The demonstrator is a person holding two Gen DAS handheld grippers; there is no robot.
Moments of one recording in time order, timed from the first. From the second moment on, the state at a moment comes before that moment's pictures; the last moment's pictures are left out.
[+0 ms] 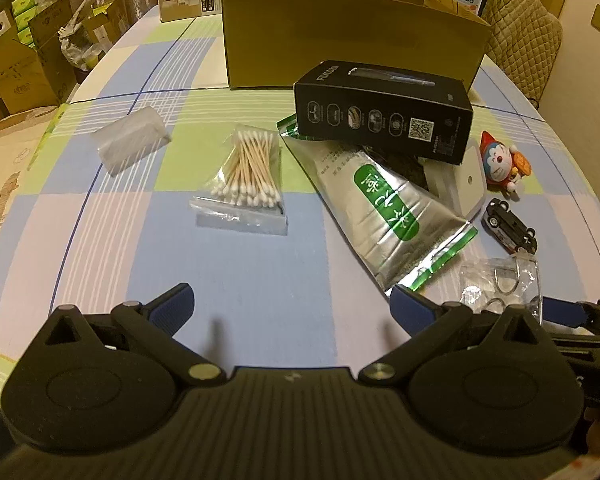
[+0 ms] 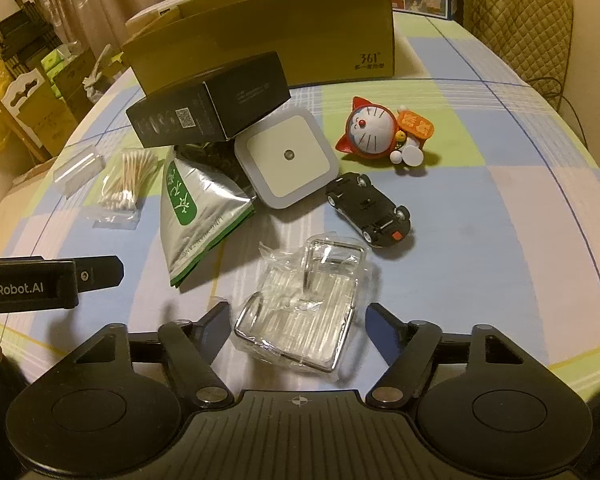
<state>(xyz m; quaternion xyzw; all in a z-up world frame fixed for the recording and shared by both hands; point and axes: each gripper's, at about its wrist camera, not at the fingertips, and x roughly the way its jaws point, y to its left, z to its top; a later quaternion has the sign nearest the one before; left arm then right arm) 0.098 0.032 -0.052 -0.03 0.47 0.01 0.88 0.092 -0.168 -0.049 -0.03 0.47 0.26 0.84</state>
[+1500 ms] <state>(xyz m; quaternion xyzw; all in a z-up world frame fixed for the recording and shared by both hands) 0.206 0.073 -0.084 0.01 0.47 -0.03 0.88 0.124 -0.143 -0.032 -0.06 0.43 0.24 0.87</state>
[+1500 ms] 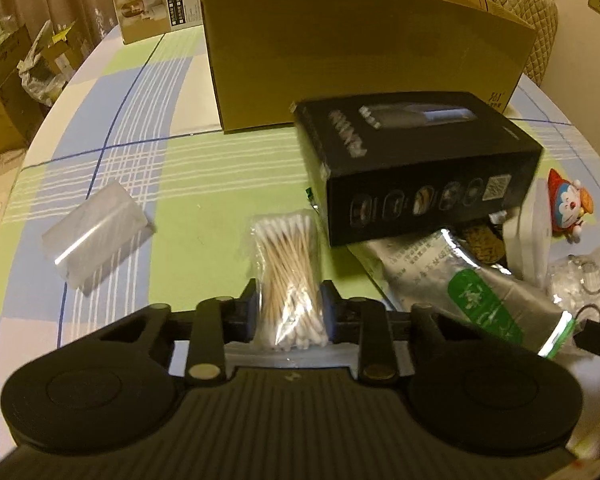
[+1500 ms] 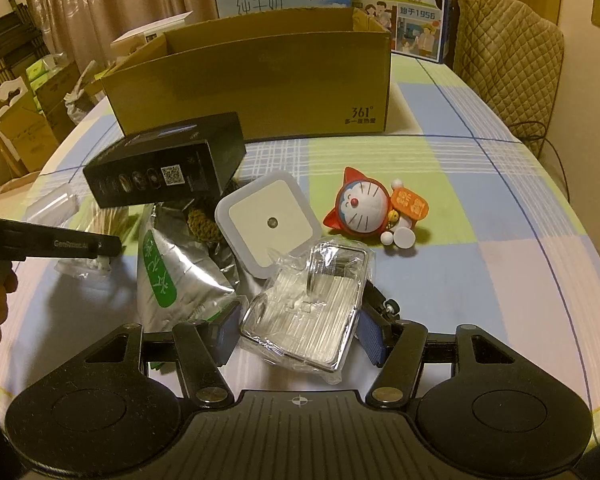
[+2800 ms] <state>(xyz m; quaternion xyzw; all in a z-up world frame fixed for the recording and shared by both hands) 0.176 0.034 0.071 -0.01 0.38 -0.06 0.92 0.144 -0.159 0.088 -0.03 0.33 0.29 0.90</state>
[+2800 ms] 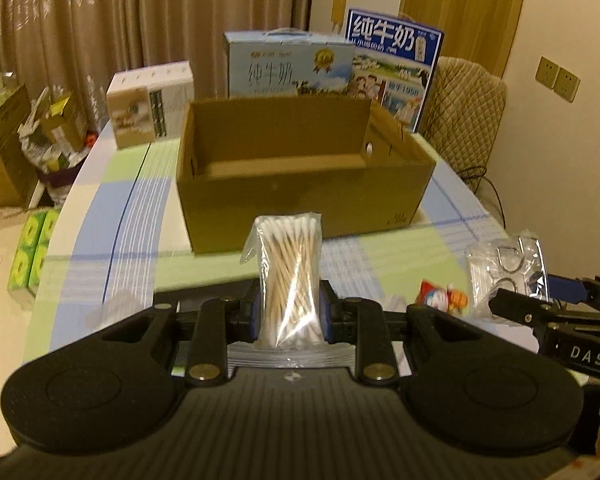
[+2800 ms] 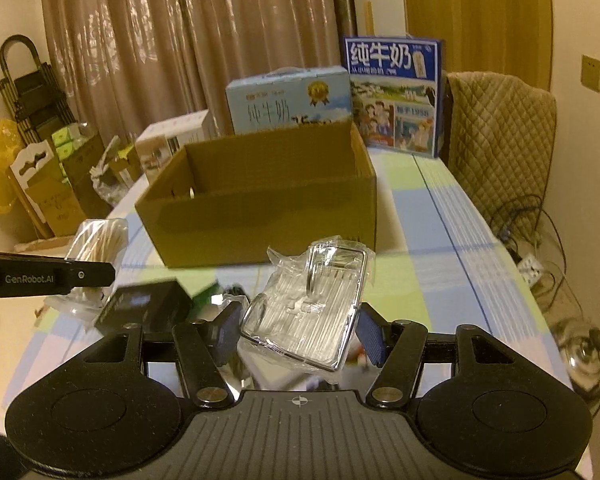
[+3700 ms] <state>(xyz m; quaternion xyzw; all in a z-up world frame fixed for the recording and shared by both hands) 0.366 0.027 0.083 0.02 0.37 -0.06 0.93 0.348 -0.046 0.098 -0.05 0.35 0.33 0.87</state>
